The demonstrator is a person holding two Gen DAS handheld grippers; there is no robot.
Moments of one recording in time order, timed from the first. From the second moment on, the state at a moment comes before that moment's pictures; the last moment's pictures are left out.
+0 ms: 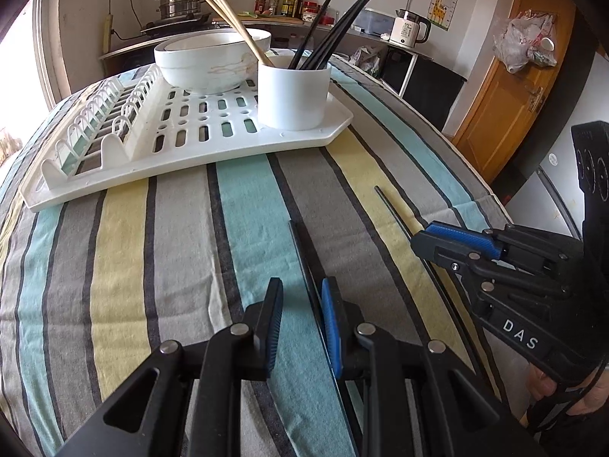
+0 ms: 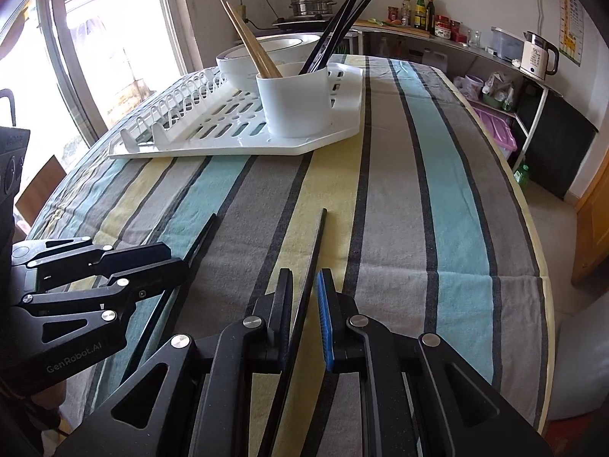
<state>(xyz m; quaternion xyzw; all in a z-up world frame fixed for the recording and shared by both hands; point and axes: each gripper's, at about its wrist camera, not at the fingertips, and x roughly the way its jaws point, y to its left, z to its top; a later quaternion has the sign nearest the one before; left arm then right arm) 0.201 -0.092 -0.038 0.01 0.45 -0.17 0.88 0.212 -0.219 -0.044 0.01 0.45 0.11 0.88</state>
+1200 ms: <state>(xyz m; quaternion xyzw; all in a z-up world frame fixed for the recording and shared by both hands) 0.207 -0.076 0.047 0.02 0.37 -0.16 0.92 0.205 -0.228 0.046 0.04 0.34 0.11 0.93</state>
